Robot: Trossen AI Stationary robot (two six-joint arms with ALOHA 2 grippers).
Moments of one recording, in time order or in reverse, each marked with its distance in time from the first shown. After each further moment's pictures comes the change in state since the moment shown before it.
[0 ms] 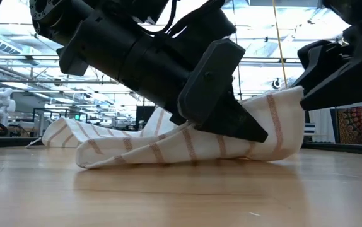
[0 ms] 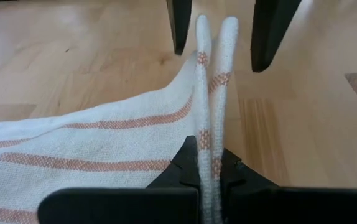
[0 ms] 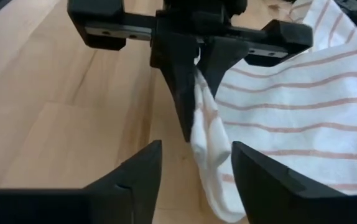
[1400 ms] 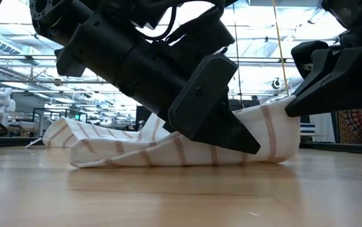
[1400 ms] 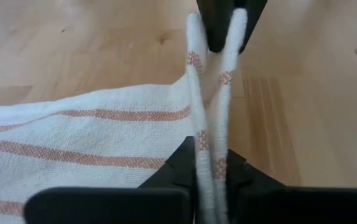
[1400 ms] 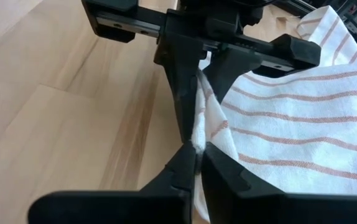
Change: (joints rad) left arm 0.000 0.000 0.000 -0.065 0.008 -0.017; right arm -0.010 0.048 0.000 0.063 0.001 -0.143
